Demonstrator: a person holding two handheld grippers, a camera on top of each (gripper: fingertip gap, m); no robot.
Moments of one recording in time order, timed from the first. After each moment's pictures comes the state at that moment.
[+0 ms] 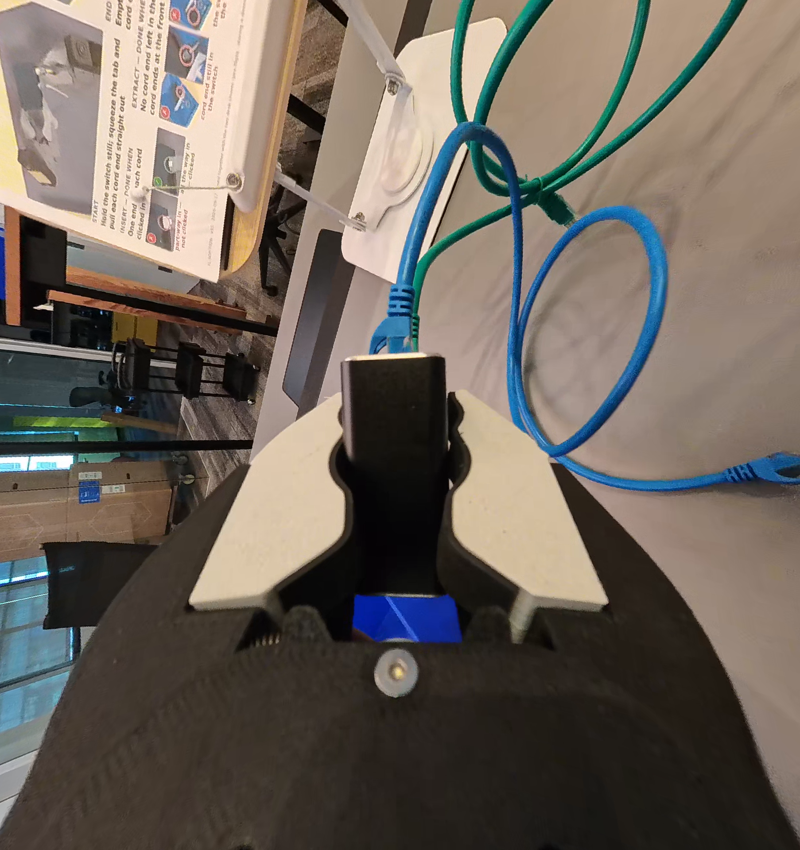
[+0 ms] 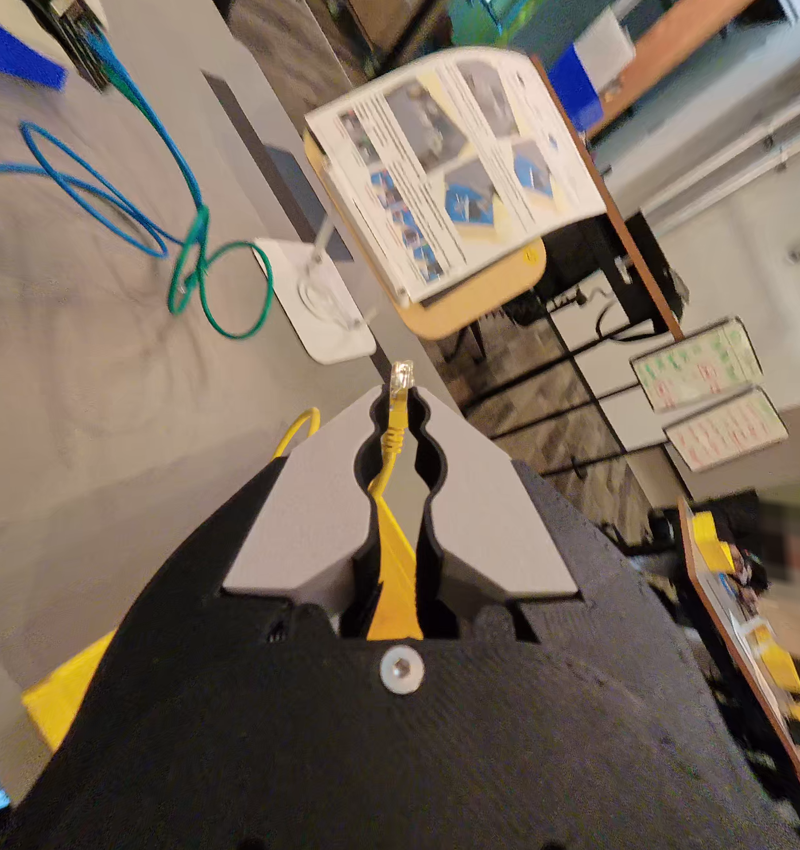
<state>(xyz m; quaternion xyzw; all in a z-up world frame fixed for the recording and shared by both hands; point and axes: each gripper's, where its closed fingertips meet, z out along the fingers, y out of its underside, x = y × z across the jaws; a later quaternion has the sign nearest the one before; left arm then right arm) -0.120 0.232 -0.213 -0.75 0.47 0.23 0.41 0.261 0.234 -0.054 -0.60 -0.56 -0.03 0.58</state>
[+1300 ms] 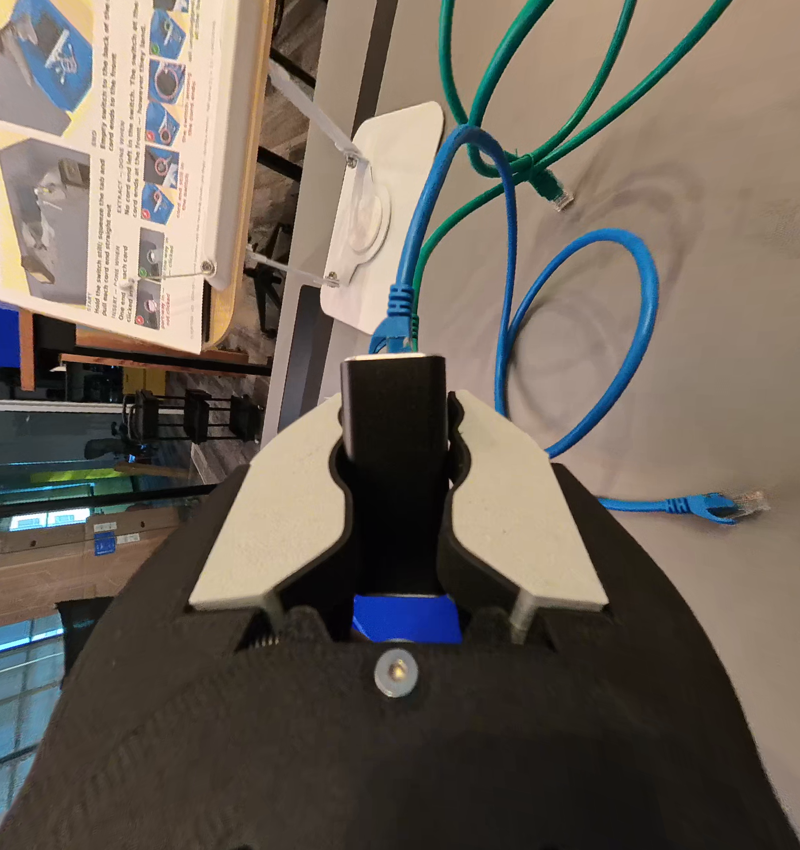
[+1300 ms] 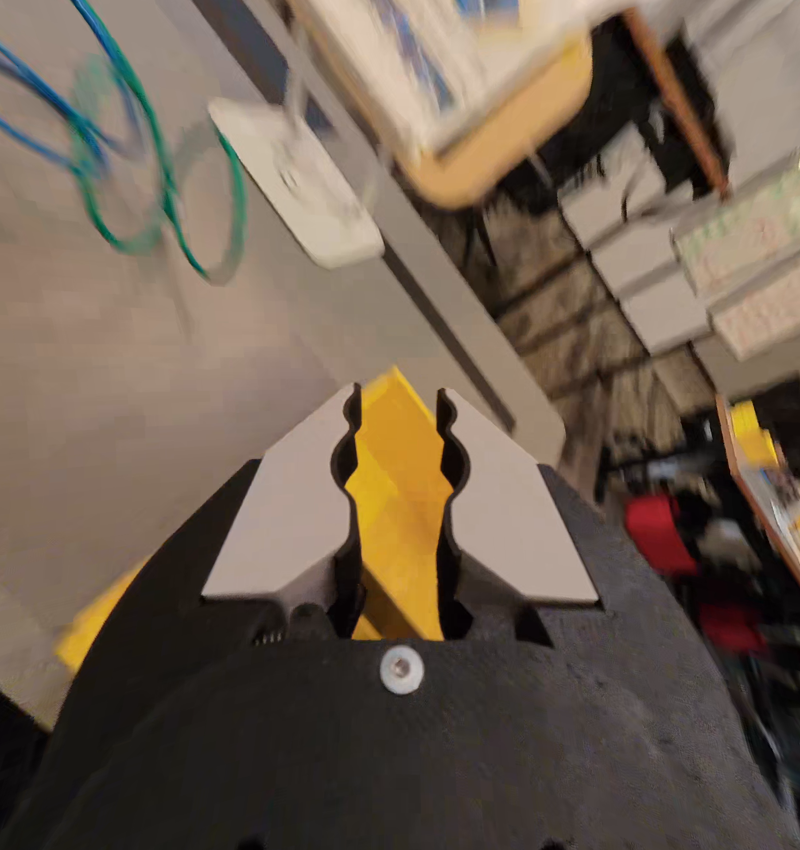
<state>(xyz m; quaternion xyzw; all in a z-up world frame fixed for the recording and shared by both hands) -0.078 0.224 -0.220 -0.72 0.51 0.23 0.42 0.312 0.248 -0.142 -0.68 -0.50 -0.06 0.54</state>
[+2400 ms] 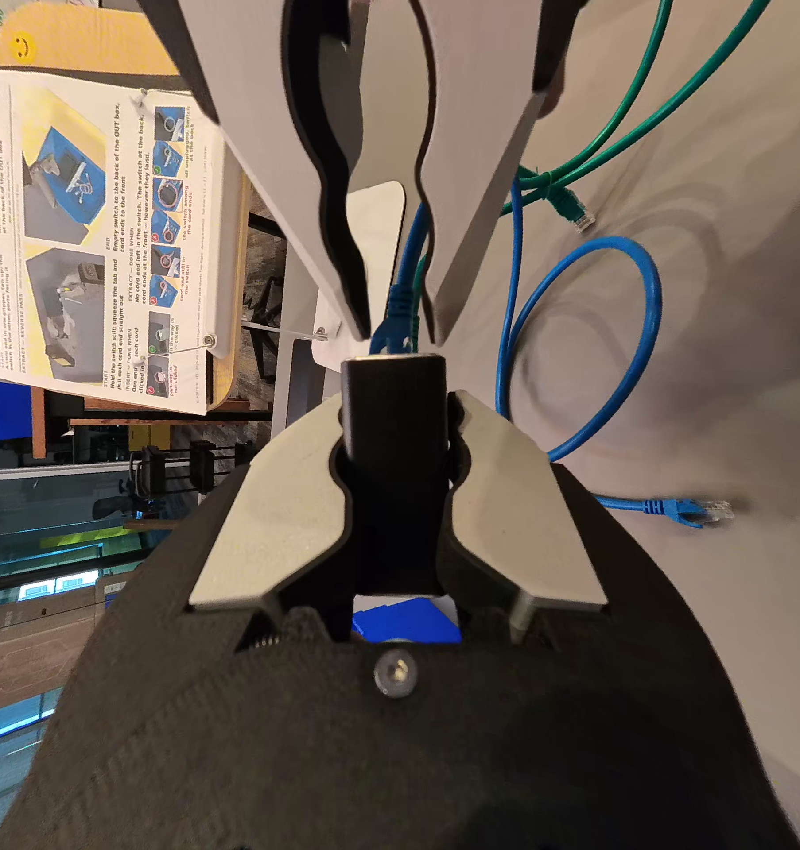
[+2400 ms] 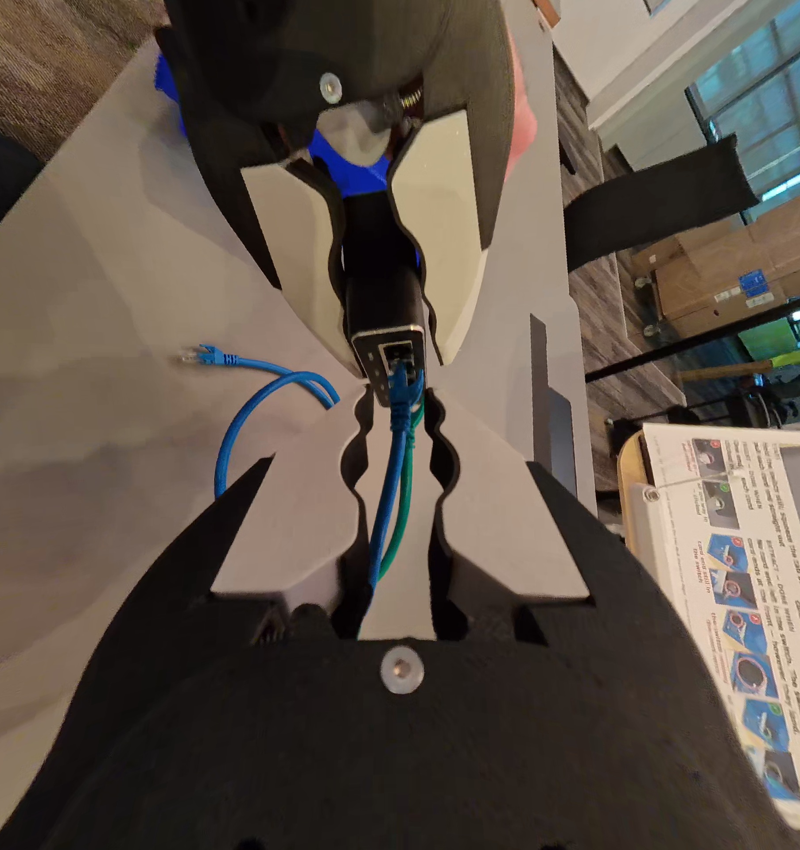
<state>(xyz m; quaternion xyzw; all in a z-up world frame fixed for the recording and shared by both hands) -0.044 0.207 -0.210 -0.68 0.56 0.20 0.43 -0.026 0.196 -0.195 -0.36 -0.79 0.18 0.47</state>
